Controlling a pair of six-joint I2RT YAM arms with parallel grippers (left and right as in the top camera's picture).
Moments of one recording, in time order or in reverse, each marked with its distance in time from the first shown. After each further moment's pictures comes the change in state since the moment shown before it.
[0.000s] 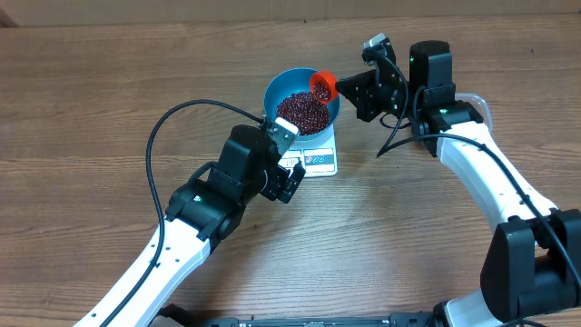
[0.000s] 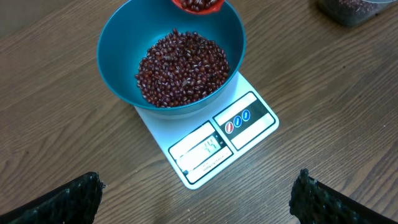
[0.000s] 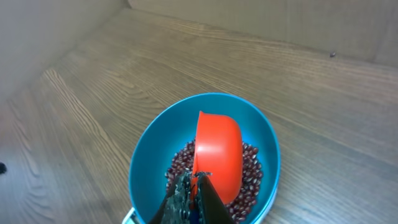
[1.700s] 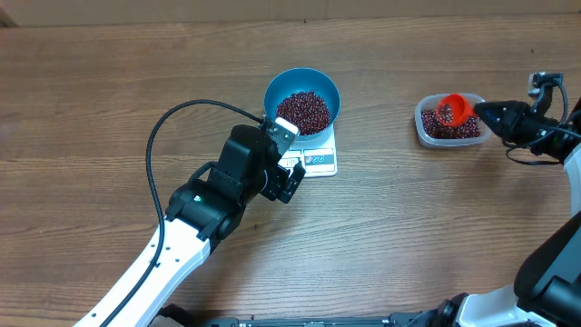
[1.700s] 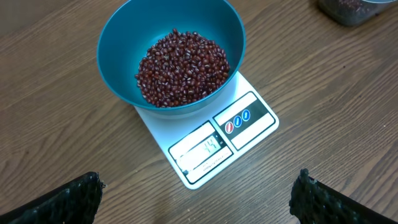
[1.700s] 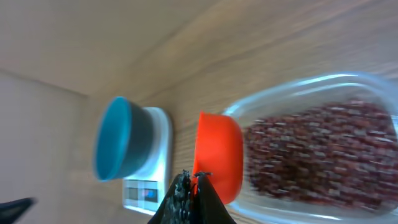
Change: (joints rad) left arm 0.000 0.000 0.000 0.000 0.000 0.000; right arm -0.723 0.000 -0.001 -0.451 -0.340 0.025
